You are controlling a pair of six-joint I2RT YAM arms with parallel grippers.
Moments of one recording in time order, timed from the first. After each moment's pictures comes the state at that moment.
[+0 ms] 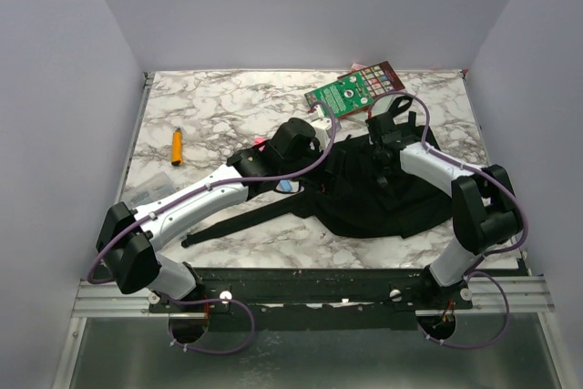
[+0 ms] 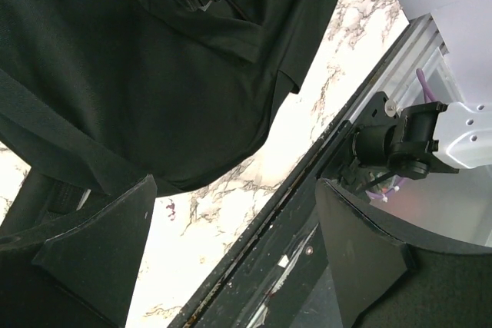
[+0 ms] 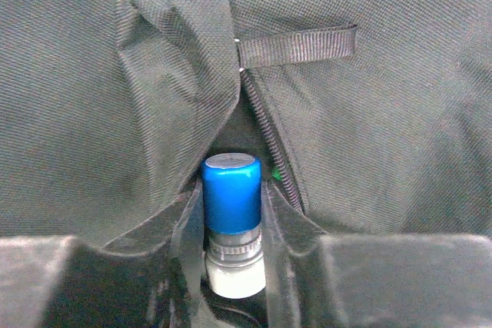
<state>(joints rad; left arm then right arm) -0.89 1.44 1.24 -0.38 0.26 -0.48 0.37 1.66 1.04 -0.43 0.23 0.13</state>
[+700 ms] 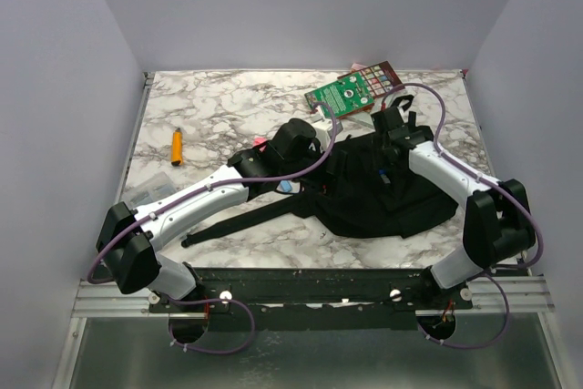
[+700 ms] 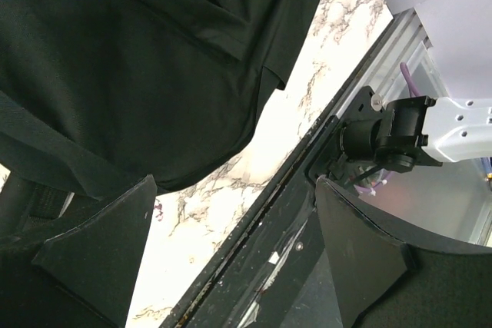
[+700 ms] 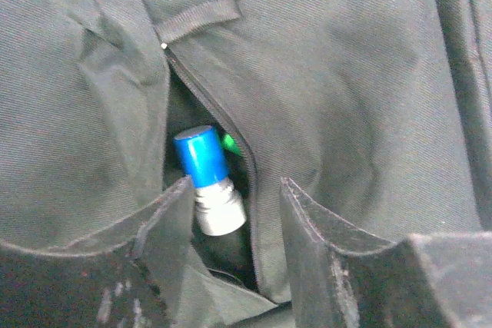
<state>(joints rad) -0.90 1.44 1.24 -0.37 0.29 -0.49 0.37 1.56 1.08 -0.54 0.37 0.23</state>
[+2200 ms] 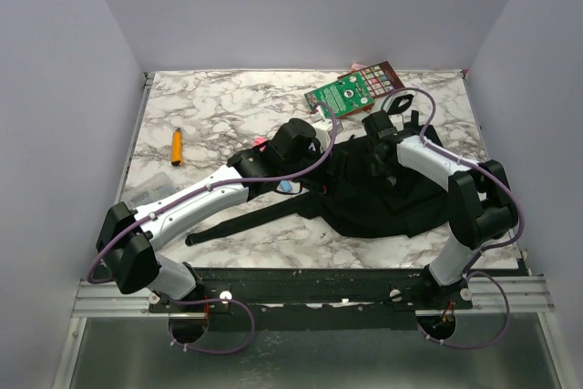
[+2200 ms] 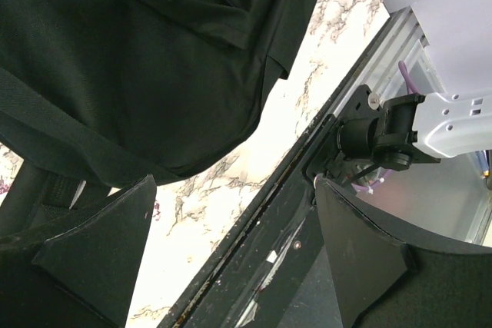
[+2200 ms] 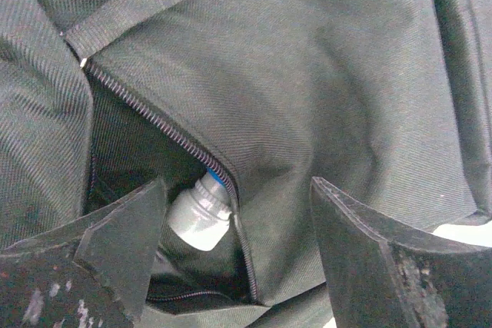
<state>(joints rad) -0.90 1.44 1.24 -0.37 0.30 -0.49 0.38 1.72 1.13 -0.64 0.59 0.30</state>
